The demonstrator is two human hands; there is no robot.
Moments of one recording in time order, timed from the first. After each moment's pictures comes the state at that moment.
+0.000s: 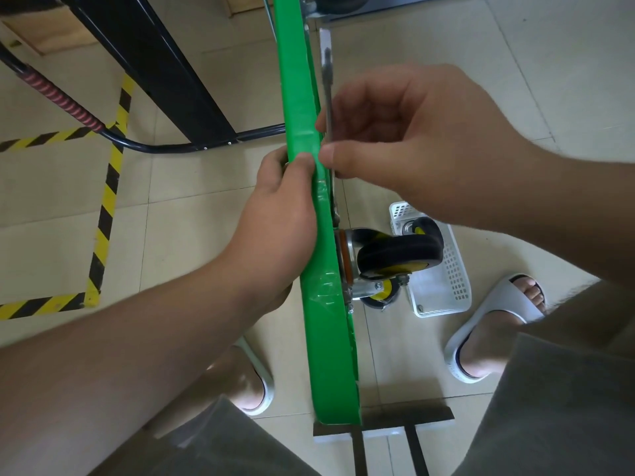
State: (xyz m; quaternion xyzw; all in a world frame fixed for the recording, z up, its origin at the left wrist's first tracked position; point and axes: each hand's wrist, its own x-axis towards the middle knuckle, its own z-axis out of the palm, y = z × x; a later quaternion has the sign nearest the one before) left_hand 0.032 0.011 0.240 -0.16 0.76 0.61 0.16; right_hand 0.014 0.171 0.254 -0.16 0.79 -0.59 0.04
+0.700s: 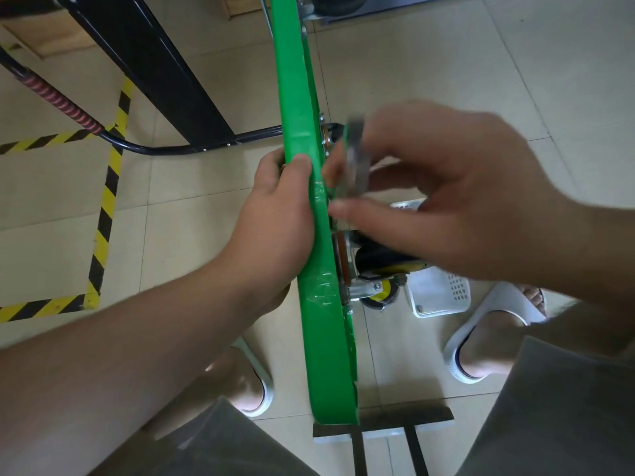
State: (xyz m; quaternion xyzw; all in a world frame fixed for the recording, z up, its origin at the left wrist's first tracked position) left_hand 0.032 0.005 0.230 -0.12 0.77 0.61 0.15; right_hand 0.044 0.181 0.248 -0.31 0.82 -0.48 -0.07
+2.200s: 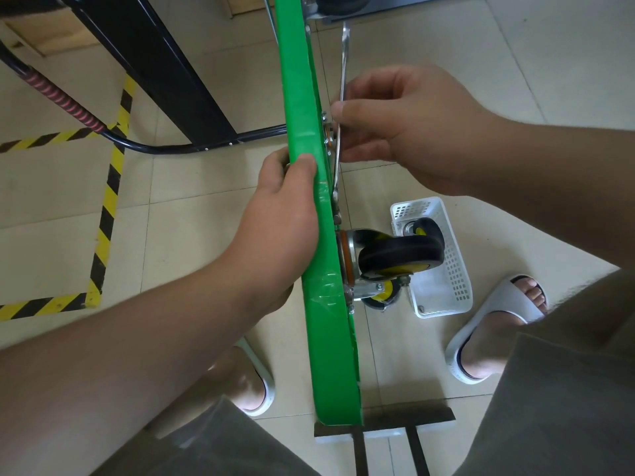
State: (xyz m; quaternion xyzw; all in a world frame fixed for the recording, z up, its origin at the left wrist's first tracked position) left_hand 0.031 0.009 0.235 -0.16 0.74 0.62 0.19; right_hand -0.027 0.173 0.231 0.00 0.71 -0.69 0.13
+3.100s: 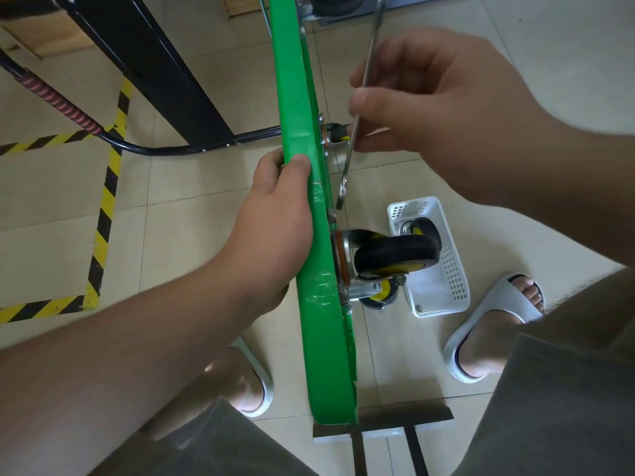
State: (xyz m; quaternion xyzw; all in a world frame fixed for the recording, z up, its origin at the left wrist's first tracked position) left_hand 0.033 0.011 0.243 -0.18 0.76 0.60 0.17; right_hand -0.001 0.187 0.251 -0.08 0.76 -0.65 0.02
